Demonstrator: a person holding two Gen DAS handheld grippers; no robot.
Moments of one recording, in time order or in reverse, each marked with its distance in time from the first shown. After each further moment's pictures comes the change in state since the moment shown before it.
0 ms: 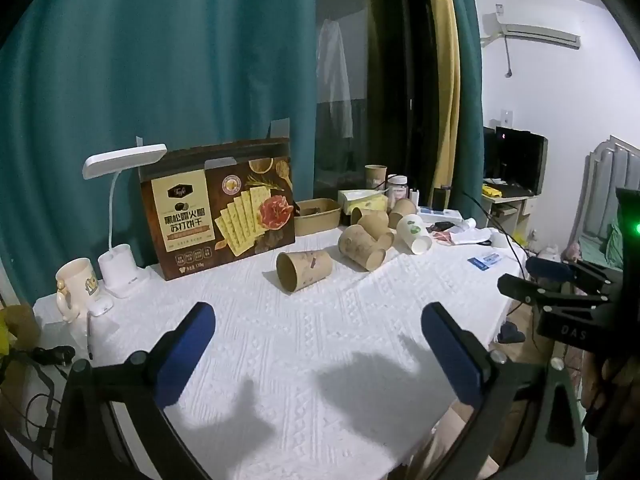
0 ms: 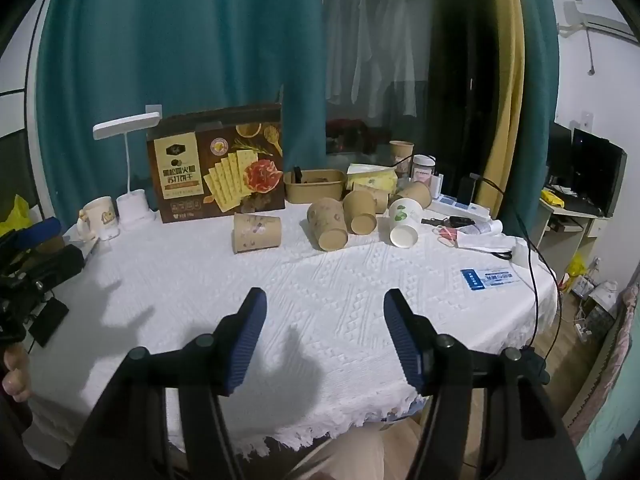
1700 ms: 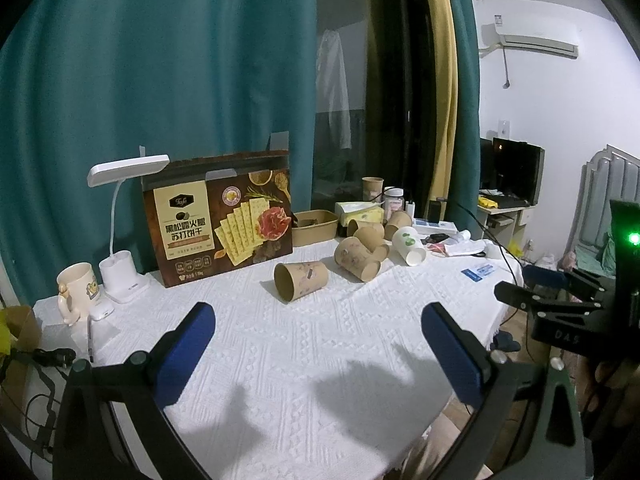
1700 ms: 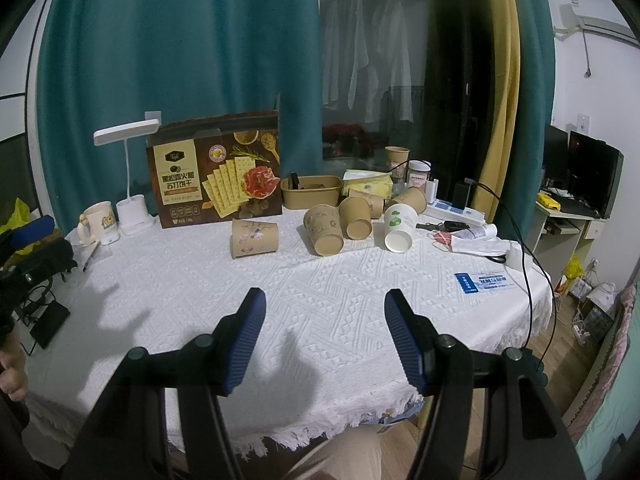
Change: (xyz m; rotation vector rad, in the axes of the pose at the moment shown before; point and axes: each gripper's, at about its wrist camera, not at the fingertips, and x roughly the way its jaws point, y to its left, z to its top) left arm -0.019 -0.005 0.014 0.004 -0.034 -0.007; right arm -0.010 -0.003 0.002 0.001 -0.016 -0.003
